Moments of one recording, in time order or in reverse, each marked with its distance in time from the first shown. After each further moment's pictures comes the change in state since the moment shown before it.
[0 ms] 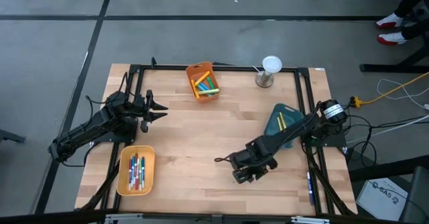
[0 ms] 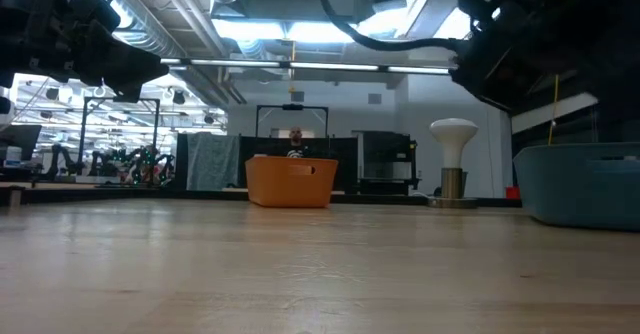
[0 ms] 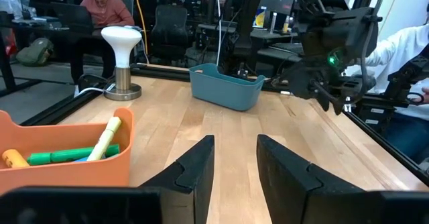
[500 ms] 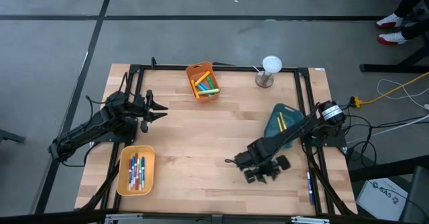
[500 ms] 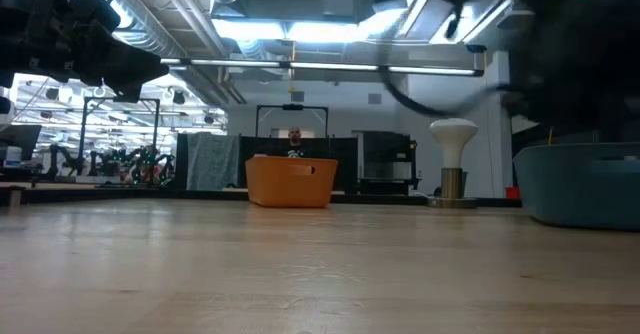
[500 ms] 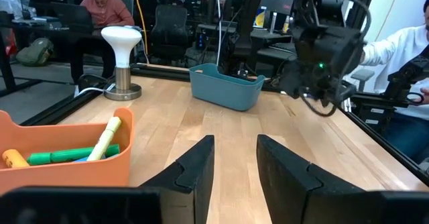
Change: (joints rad) left arm 0.000 0.000 0.000 0.000 0.000 0.000; right arm 0.012 0.014 -0.032 -0.176 -0.113 0.057
